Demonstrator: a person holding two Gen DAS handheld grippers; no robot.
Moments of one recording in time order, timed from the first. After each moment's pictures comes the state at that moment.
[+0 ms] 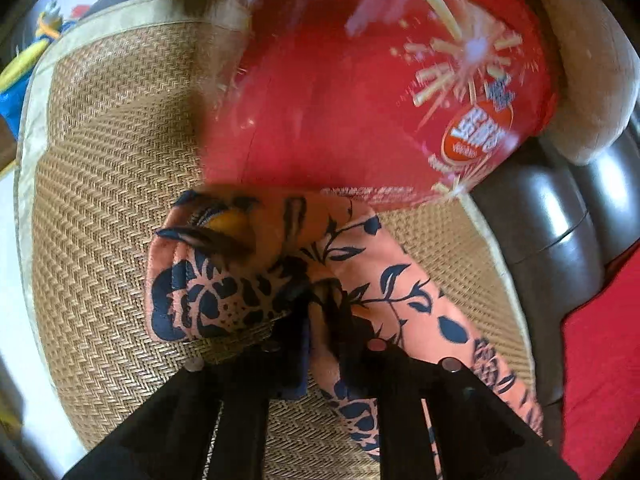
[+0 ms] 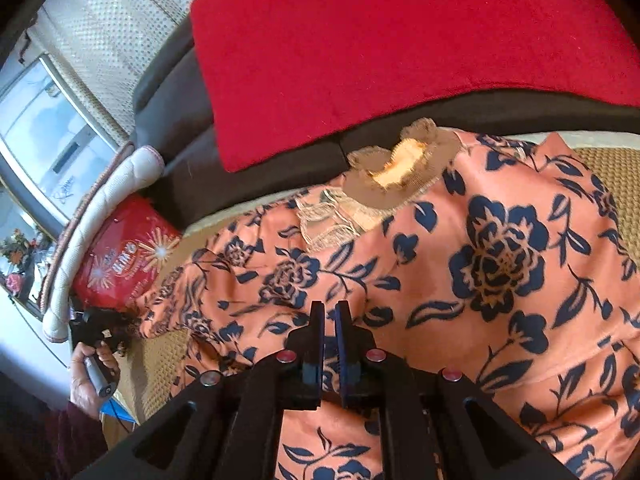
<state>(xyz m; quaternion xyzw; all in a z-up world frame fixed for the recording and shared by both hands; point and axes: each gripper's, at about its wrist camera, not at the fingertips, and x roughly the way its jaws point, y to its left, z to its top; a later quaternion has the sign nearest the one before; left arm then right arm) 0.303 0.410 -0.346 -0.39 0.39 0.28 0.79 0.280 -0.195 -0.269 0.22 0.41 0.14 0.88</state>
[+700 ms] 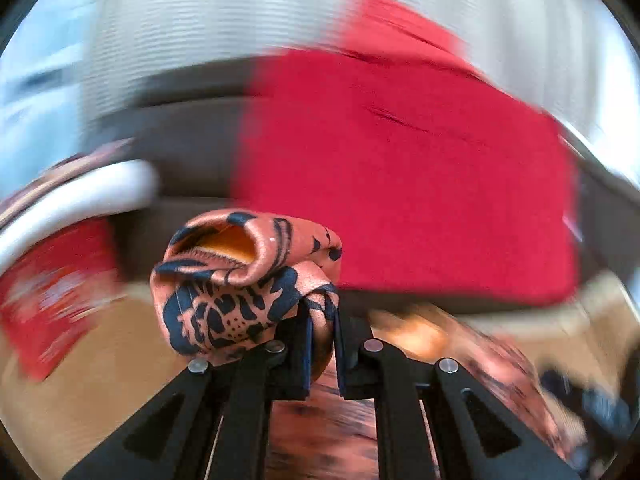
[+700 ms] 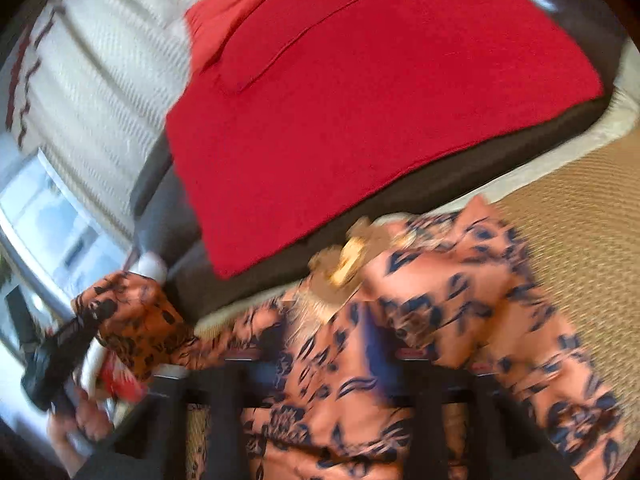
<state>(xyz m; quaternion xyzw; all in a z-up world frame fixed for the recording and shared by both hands) 0.290 0.009 -0.192 0.01 0.26 -0.11 0.96 0.248 -0.295 -0.238 0.34 0.27 0.06 0.90</state>
